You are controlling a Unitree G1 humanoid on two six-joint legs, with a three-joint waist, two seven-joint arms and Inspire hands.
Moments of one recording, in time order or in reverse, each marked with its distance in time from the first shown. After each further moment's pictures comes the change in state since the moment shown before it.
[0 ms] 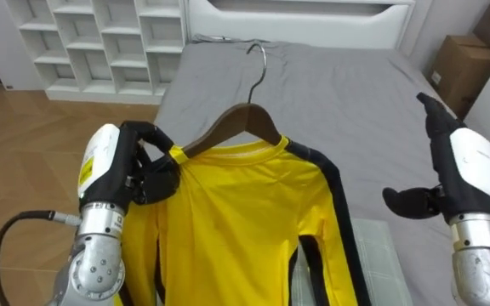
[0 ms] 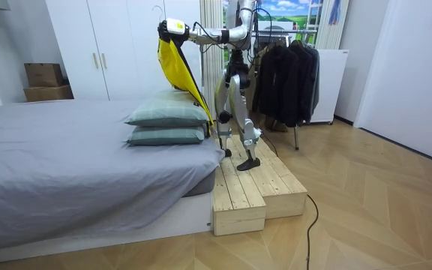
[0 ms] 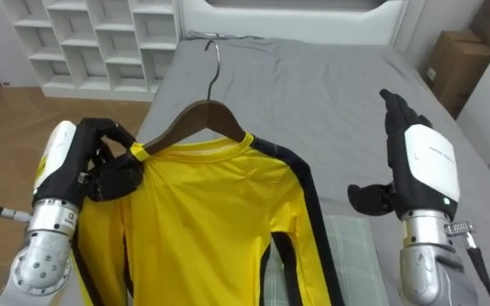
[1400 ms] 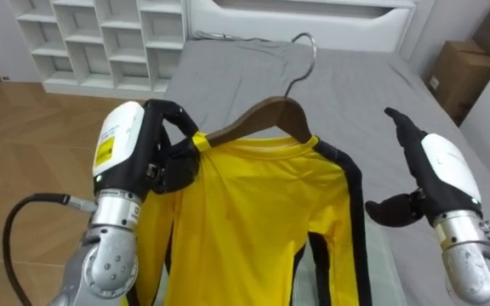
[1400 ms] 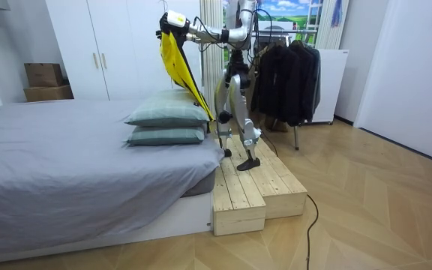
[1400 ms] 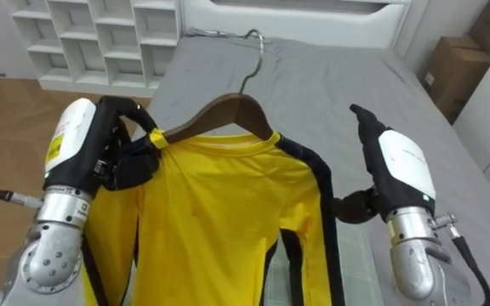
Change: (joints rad) left arm 0.000 -0.017 -0.058 -0.193 0.178 -0.010 -0.037; right arm -0.020 -0.001 0.061 -0.003 0.002 -0.001 0.156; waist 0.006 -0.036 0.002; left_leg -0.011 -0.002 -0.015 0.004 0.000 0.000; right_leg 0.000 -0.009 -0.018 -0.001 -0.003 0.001
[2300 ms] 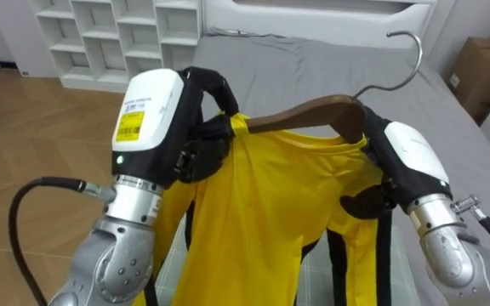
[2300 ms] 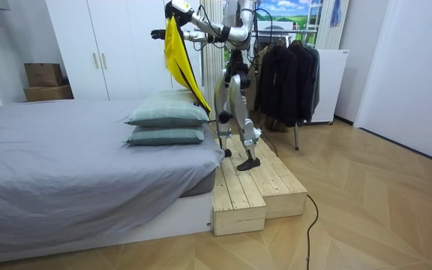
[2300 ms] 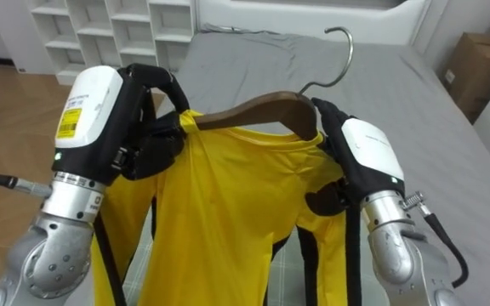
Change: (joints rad) left arm -0.001 -0.004 -0.037 -0.159 0.114 -0.043 -0.002; right arm -0.064 0.001 0.038 -0.006 -0.027 -0.014 0.070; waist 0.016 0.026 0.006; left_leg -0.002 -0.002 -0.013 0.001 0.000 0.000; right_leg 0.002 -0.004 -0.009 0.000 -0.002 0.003
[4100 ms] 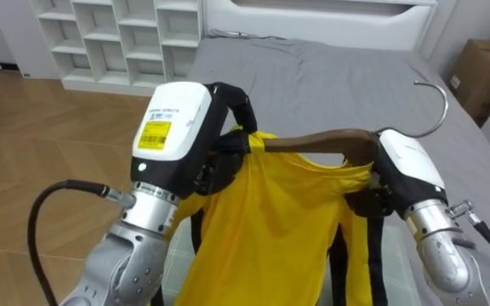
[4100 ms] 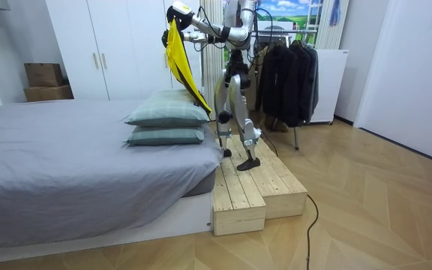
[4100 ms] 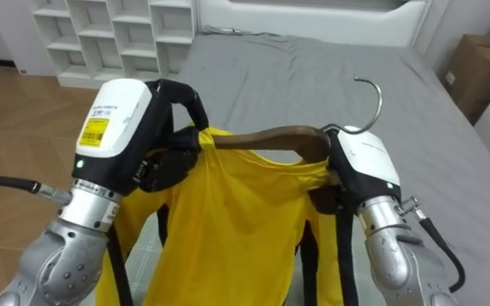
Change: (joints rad) left arm 0.007 -0.003 -0.071 0.000 0.081 -0.006 -0.036; right arm 0.010 0.008 0.008 0.022 -0.020 -0.010 0.000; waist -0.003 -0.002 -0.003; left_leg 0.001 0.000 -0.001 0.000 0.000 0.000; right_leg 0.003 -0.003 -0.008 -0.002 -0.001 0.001
